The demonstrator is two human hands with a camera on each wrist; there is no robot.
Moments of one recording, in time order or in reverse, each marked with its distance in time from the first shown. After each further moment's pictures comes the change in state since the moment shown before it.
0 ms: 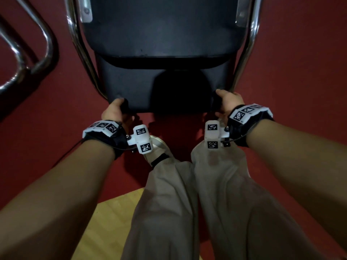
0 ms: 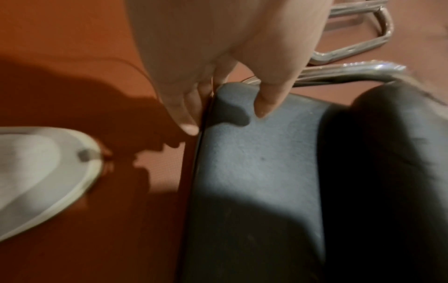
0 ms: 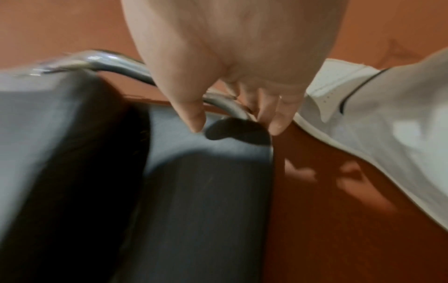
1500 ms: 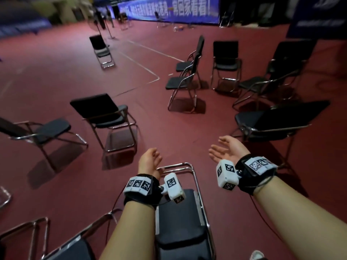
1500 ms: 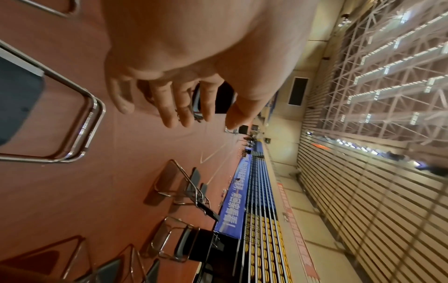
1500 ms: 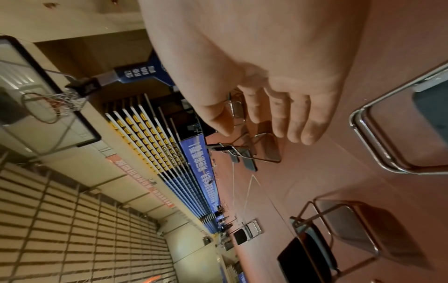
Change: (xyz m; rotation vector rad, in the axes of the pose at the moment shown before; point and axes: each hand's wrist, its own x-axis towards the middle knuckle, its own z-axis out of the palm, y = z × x) left_hand -0.904 0.228 -0.103 -0.101 -0.632 0.762; right_hand -0.810 -0.263 -0.416 0.783 -0.587 -0.598
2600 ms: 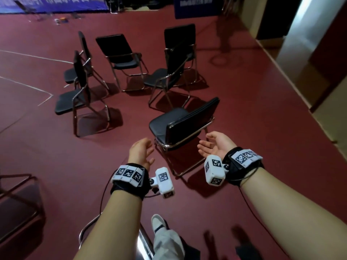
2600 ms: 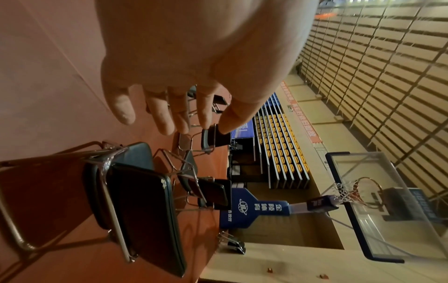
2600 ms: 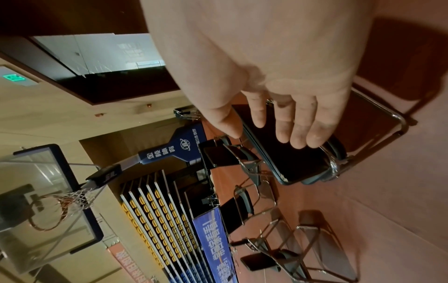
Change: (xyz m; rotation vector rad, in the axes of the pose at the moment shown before) left_hand 0.144 -0.120 0.531 0.440 -0.396 -0.066; right_hand 0.186 -0.314 -0.304 0.300 0.365 -0.109
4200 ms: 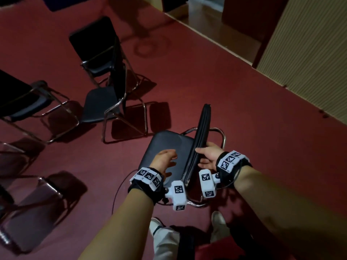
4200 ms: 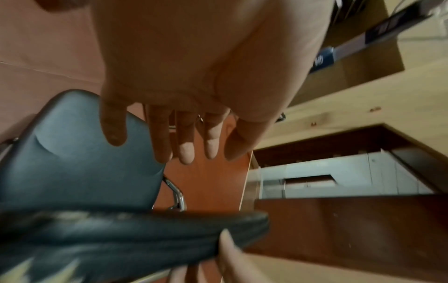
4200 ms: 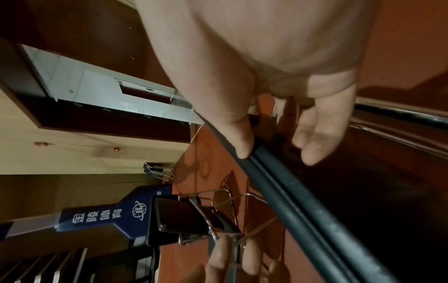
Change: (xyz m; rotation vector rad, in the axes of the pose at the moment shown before) left_hand 0.461 0.171 0.156 0.848 -0.750 -0.270; right_hand 0.370 -0.105 0.216 0.020 0.485 0.054
